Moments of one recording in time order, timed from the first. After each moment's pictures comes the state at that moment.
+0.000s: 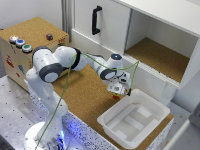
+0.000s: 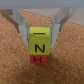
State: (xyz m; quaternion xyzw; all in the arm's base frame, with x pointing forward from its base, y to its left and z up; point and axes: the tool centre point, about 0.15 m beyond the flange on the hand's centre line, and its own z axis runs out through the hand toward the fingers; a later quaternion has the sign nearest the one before) arm 0.428 -0.190 0.260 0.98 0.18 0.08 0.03
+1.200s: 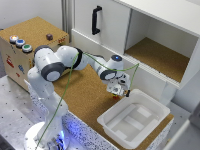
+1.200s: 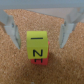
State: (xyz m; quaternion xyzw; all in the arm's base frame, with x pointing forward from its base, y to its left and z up) arm 0.437 -0.192 0.259 0.98 0.17 0.08 0.03
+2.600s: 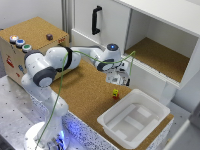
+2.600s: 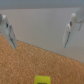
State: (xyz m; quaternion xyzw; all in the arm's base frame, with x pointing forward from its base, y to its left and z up) arm 0.450 -0.160 0.353 0.96 0.22 0.15 0.04
